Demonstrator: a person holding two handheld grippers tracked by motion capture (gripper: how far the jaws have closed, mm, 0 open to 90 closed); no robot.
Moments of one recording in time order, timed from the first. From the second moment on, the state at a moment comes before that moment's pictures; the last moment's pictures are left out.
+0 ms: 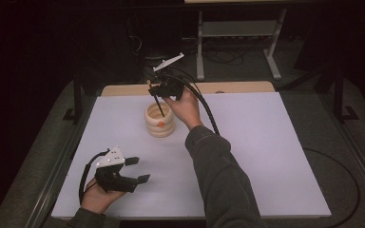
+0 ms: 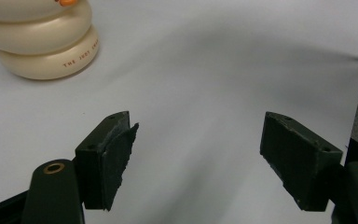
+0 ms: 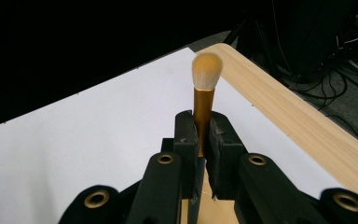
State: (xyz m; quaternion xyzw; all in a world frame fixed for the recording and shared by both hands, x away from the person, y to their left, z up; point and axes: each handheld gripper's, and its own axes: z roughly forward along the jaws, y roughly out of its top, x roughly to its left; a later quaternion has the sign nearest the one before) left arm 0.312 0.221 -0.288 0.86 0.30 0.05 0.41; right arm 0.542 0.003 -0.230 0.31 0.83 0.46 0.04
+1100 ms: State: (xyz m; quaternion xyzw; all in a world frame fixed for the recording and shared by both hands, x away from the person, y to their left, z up) left arm 0.311 0.220 -0.289 0.86 0.31 0.06 0.41; right arm 0.534 0.003 -0.259 0.31 0.84 0.44 0.02
